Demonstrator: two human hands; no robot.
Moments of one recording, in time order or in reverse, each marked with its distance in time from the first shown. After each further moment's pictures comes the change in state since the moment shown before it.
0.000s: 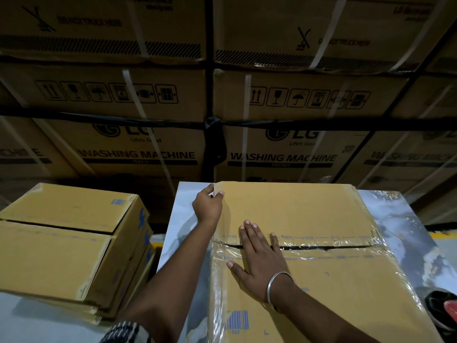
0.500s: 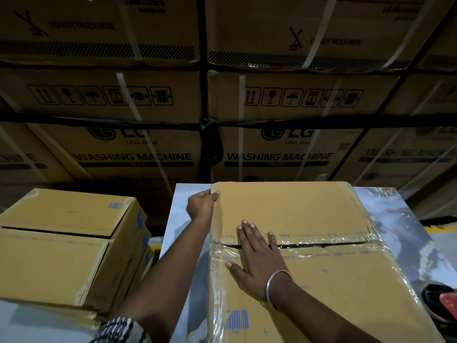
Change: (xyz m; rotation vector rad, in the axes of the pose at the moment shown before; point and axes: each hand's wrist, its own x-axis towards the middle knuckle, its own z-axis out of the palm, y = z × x) left_hand 0.008 -0.002 -0.007 -0.149 -0.018 -0.198; right_hand -0.001 -0.001 -0.002 -0.001 -0.019 -0.002
